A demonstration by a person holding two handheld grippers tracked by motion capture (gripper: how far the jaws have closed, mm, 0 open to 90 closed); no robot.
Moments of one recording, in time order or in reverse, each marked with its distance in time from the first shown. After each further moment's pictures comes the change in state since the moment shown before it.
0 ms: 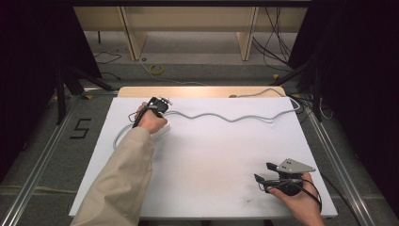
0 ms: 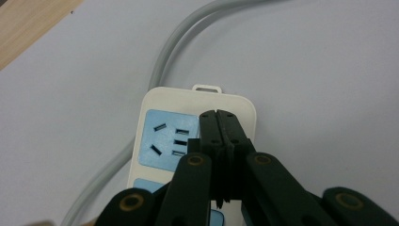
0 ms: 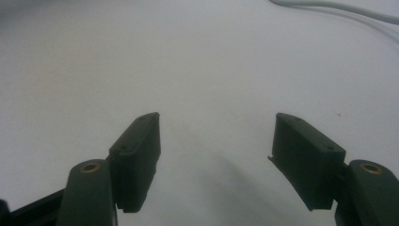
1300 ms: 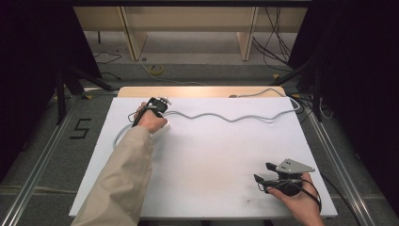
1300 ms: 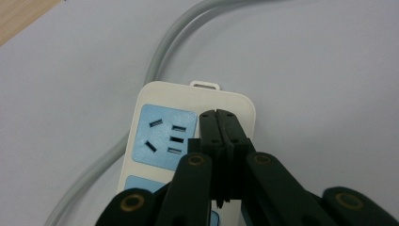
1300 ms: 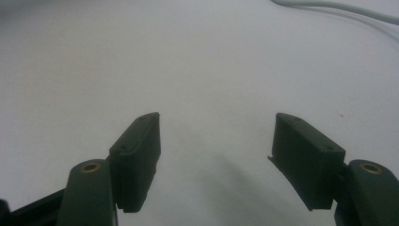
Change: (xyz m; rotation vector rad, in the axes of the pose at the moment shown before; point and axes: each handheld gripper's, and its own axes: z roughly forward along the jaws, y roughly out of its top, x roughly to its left) left arm 0.002 -0.001 0.003 0.004 -0.020 -0.053; right arm 0.001 0.000 0.001 0.001 0.002 -0.006
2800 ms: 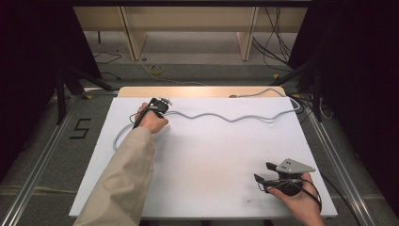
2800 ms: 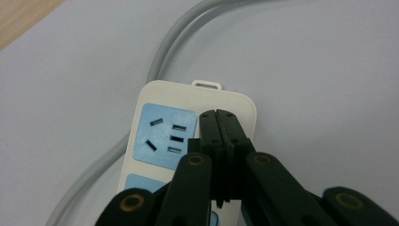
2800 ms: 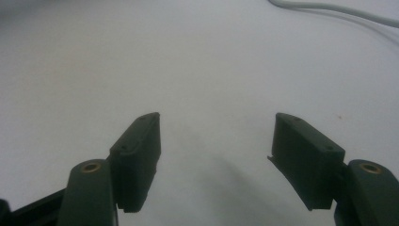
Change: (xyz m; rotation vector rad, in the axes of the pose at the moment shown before) left arm -0.004 0.001 0.000 0.005 0.033 0.007; right arm 0.000 0.001 -0.001 -0.005 -0.001 -0.002
